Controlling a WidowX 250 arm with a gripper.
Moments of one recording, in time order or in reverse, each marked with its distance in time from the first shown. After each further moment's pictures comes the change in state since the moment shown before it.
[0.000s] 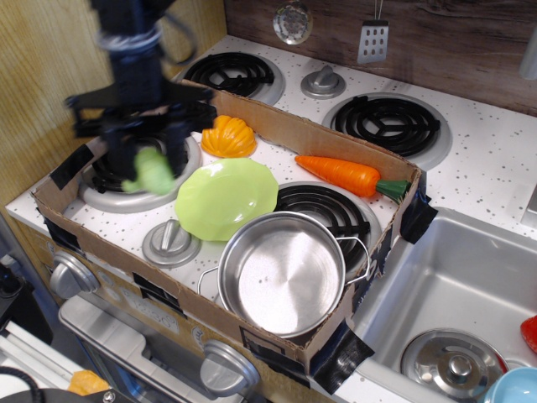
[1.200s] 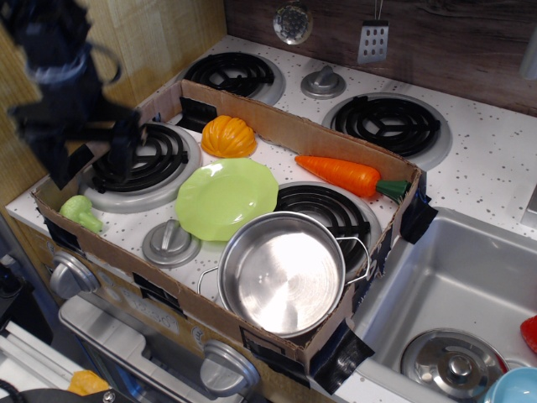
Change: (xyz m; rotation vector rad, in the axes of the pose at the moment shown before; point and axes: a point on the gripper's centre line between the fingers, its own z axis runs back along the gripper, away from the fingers) arm 0.036 0.040 -0.013 0.042 -0.122 -0.159
